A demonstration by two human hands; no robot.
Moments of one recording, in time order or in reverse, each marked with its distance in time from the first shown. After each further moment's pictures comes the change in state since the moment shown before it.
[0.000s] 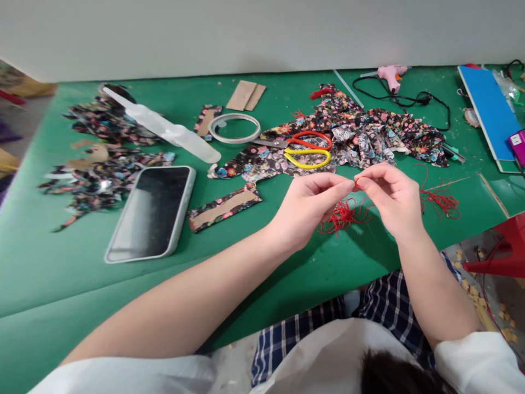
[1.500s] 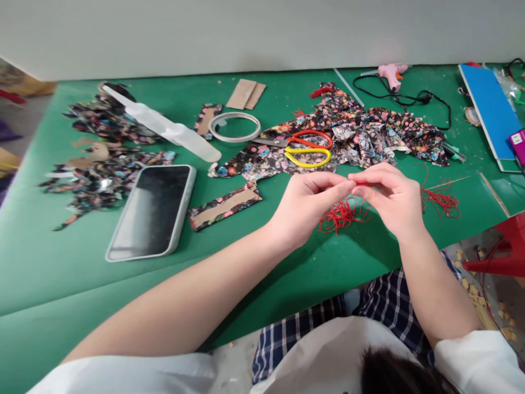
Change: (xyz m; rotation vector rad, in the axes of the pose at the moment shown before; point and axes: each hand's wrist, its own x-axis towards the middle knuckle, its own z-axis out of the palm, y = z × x) left_hand 0.001 0.001 0.000 0.151 0.019 0.097; right_hand 0.001 0.001 -0.003 -0.127 -0.054 -0.079
